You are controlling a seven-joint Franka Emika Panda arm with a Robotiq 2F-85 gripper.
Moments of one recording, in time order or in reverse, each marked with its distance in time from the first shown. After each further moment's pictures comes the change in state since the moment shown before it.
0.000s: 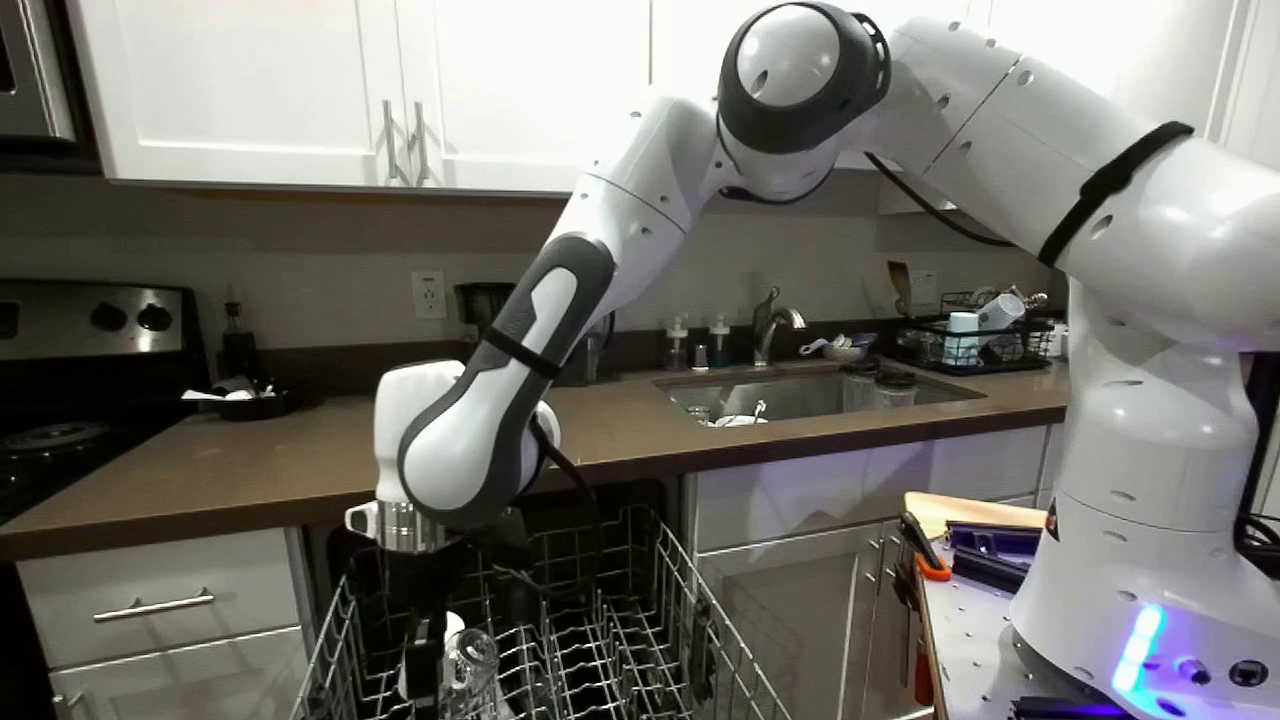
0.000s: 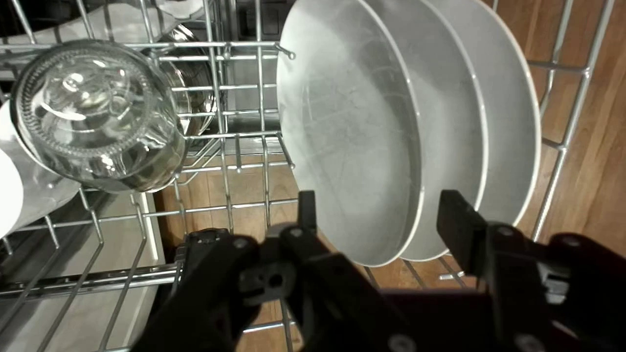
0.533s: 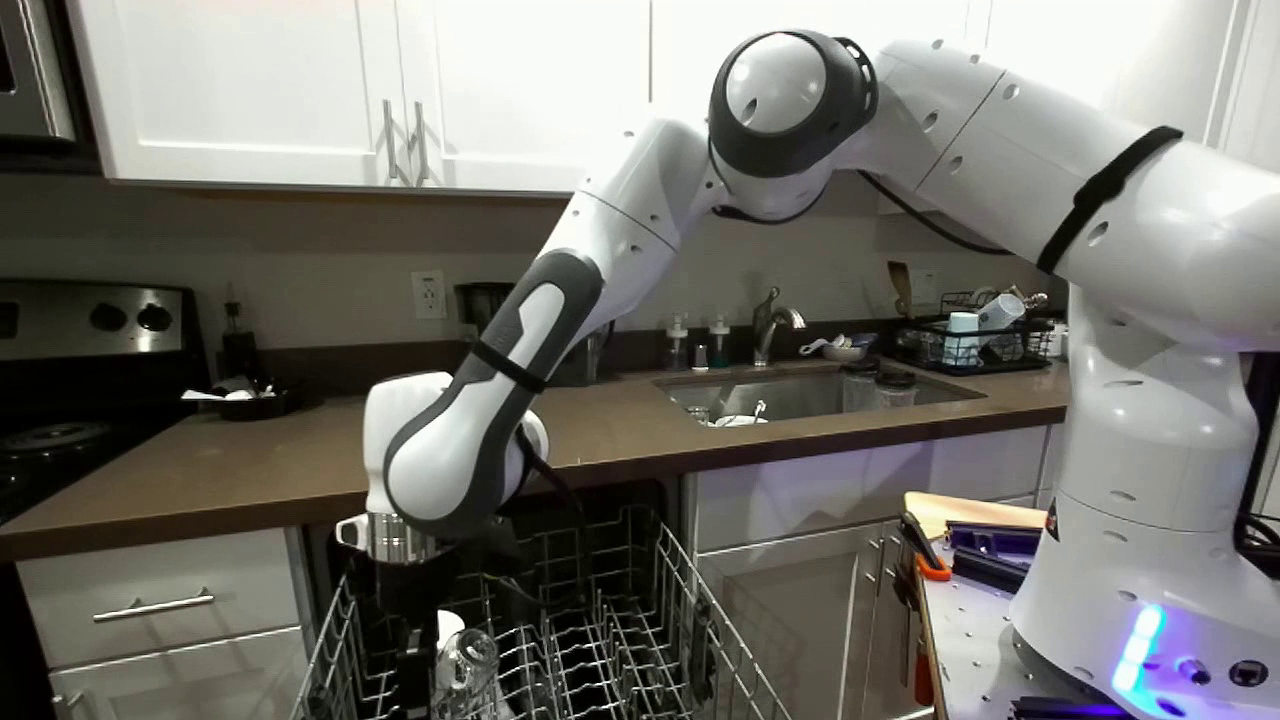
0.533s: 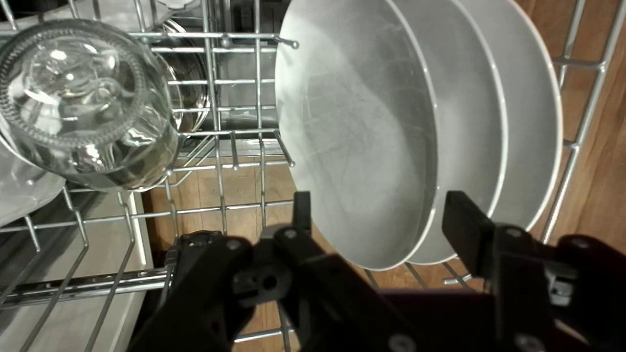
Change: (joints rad) arm 0.000 0.059 0.008 0.082 0.000 -0.048 -0.024
